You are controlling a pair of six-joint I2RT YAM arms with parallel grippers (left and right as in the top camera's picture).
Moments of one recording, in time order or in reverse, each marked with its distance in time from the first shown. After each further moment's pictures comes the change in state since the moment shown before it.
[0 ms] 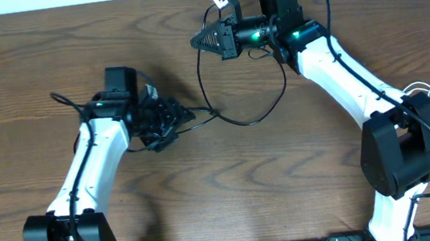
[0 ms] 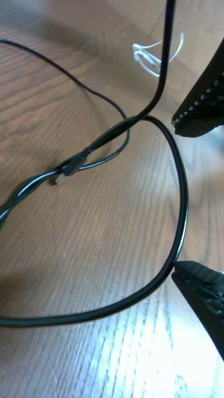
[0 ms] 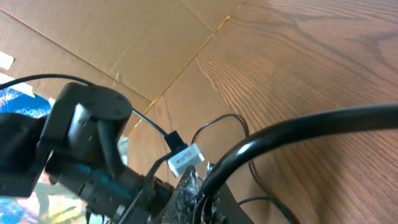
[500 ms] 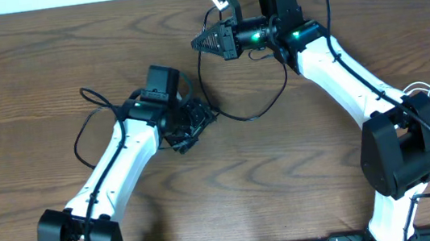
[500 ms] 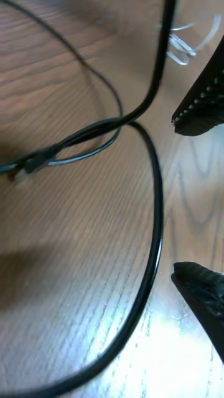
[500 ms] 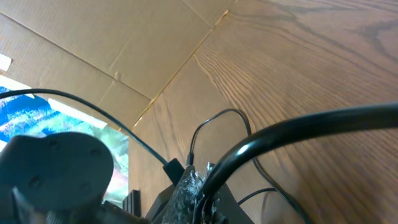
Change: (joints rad) left arm -0.222 0.000 -0.001 0.057 -0.175 -0.302; right arm 0.001 0.000 0.000 -0.029 0.001 0.000
